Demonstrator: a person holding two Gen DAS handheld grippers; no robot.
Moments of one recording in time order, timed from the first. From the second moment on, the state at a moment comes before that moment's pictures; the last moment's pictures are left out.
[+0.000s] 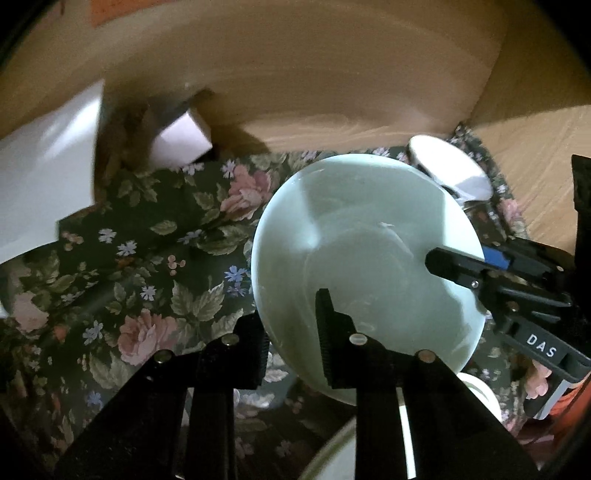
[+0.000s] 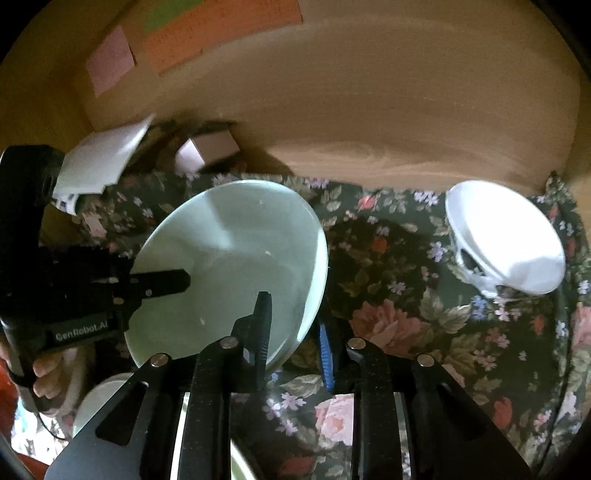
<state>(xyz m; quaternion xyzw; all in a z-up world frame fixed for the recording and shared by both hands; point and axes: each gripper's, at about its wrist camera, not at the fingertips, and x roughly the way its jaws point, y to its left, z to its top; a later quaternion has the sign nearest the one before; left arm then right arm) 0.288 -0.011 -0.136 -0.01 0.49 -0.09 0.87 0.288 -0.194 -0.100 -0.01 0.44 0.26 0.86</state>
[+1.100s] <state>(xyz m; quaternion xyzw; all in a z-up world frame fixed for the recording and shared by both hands) 0.129 0.067 -0.089 -0.07 0.41 -0.02 0.91 0.186 -0.118 -0.056 -0.04 0.39 0.34 0.86</state>
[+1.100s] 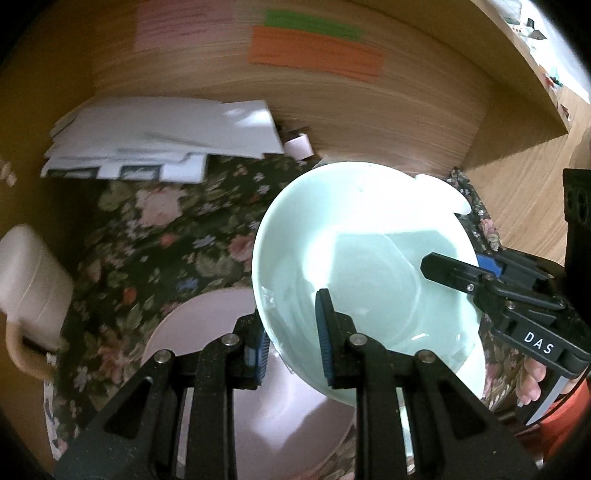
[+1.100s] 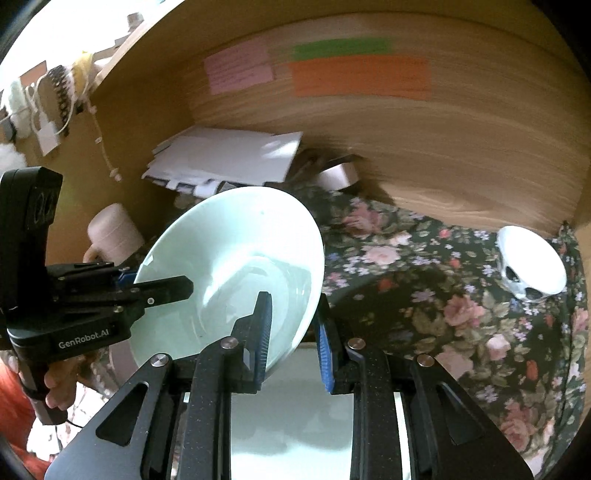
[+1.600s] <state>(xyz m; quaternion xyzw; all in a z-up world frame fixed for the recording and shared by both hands) 0.083 0.108 -0.112 -0.08 0.42 0.02 0.90 0.159 -0.073 -0.086 -0.05 0.42 0.38 0.82</state>
